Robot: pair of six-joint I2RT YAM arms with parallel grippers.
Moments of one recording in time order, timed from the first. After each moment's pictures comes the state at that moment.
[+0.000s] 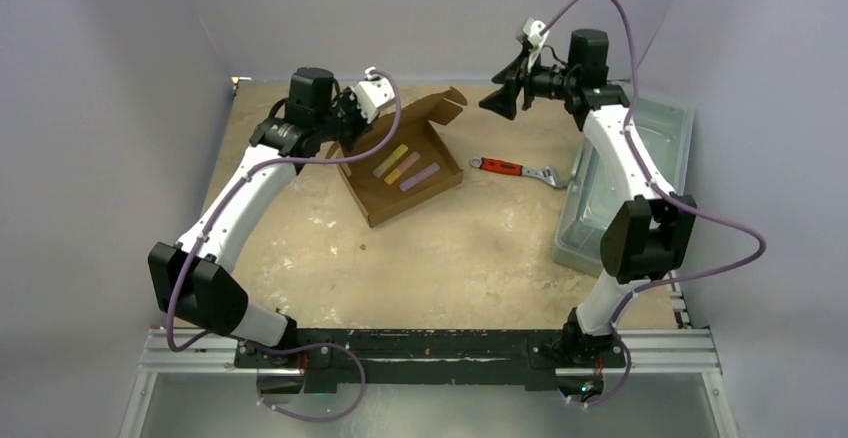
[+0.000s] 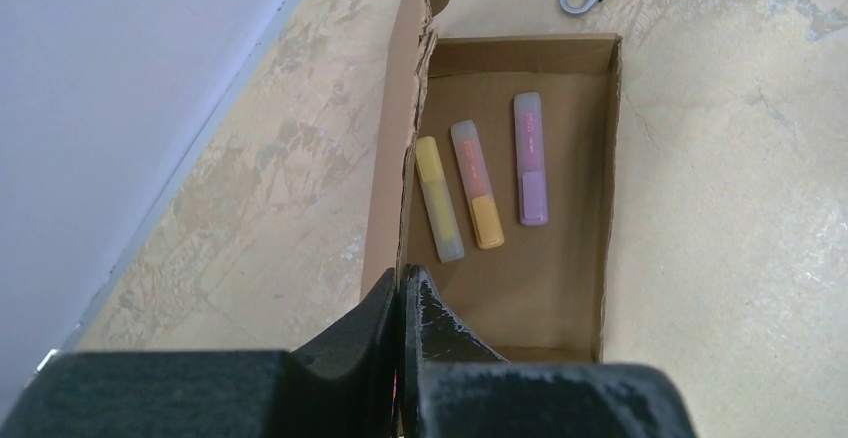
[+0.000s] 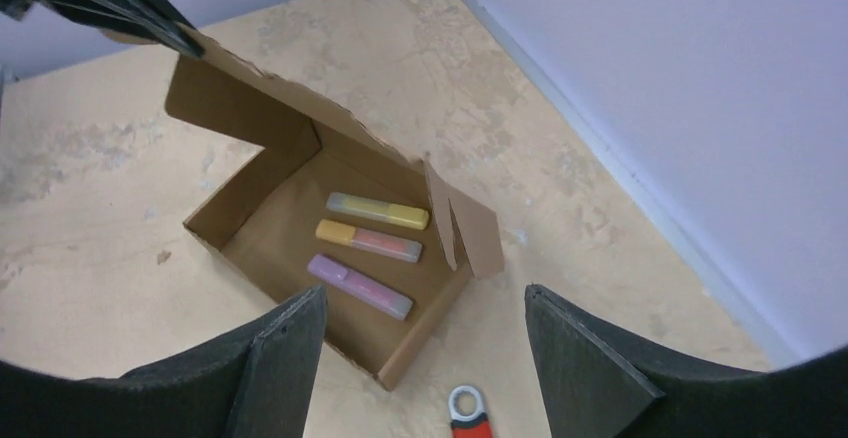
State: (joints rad) left arm -0.35 1.47 1.44 -0.53 0.33 0.55; right arm 0.11 1.74 1.73 -0.39 -0.98 -0.37
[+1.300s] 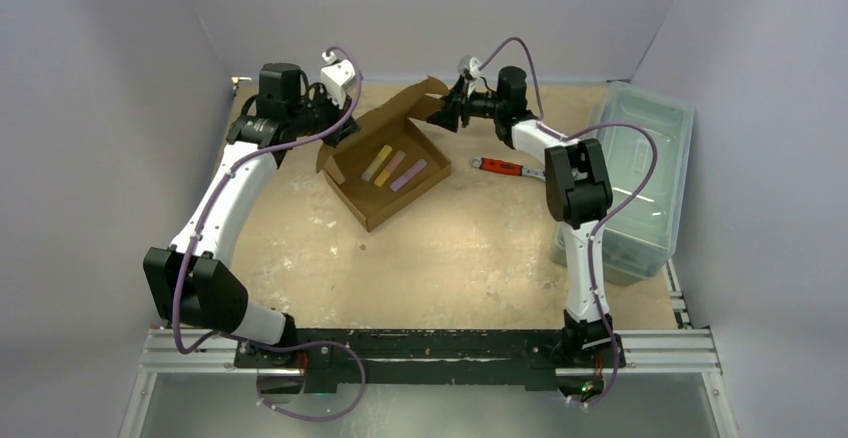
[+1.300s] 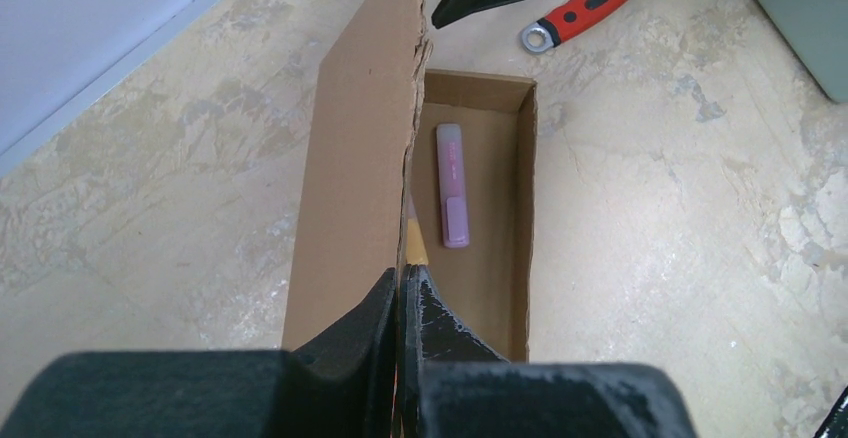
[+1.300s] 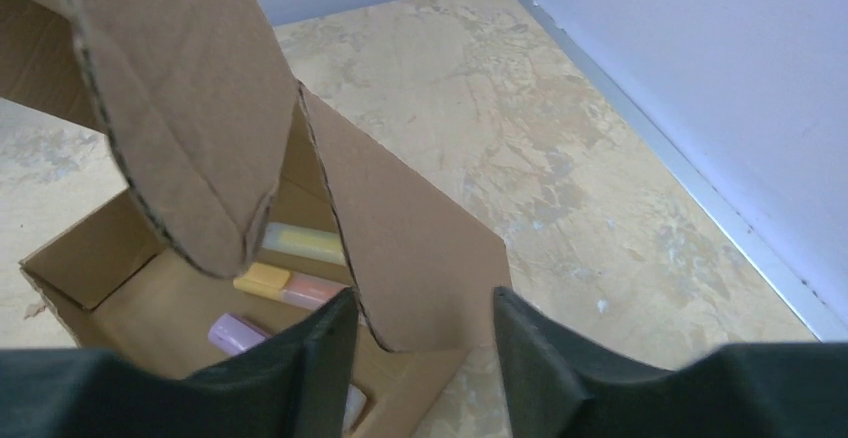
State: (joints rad) left arm -0.19 1.46 1.43 -0.54 0.53 0.30; right arm 0.25 2.32 1.72 0.47 -1.07 -0.03
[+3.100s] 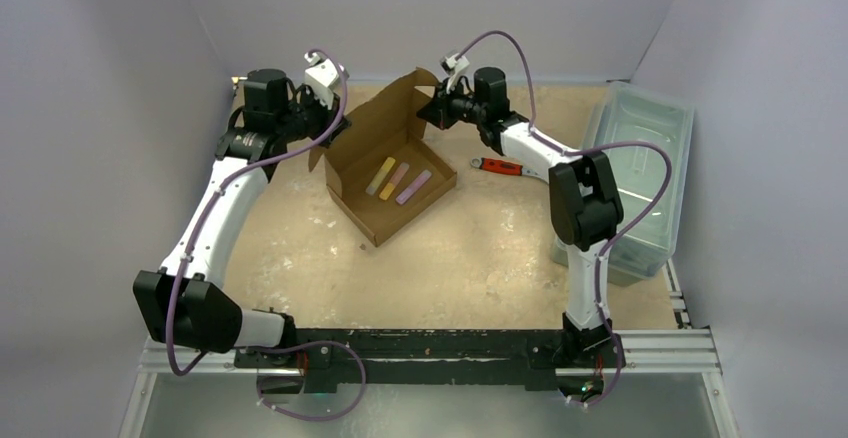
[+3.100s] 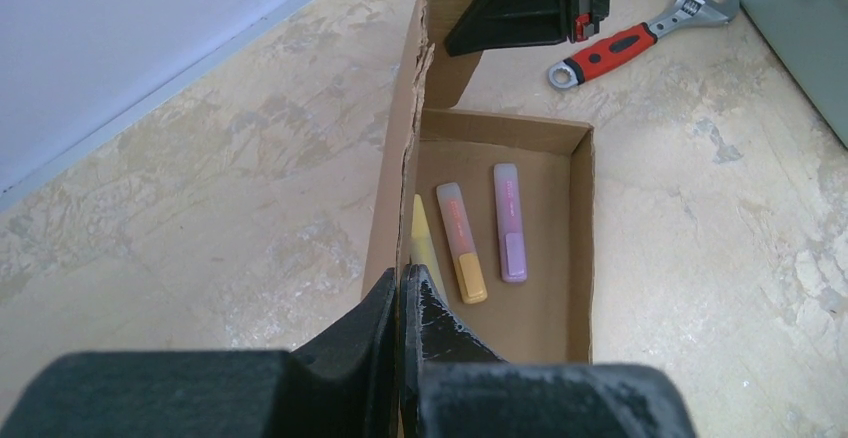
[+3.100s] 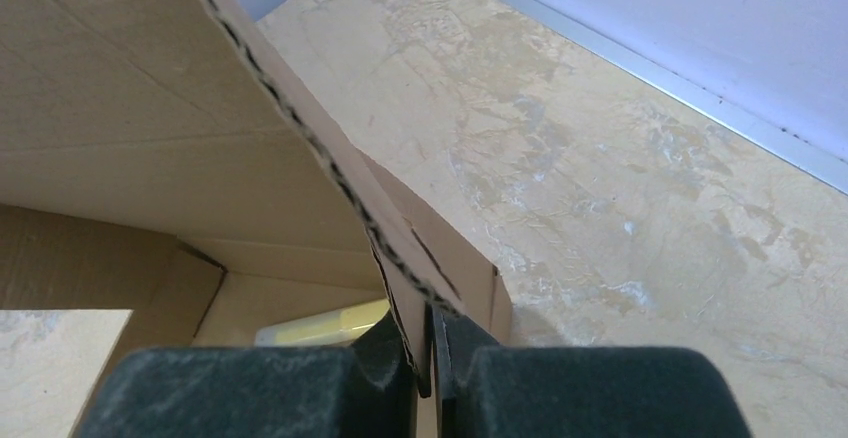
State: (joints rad) left arm -0.16 1.36 1.35 -0.44 0.49 0.24; right arm 0.40 2.10 1.61 0.21 -0.58 0.12
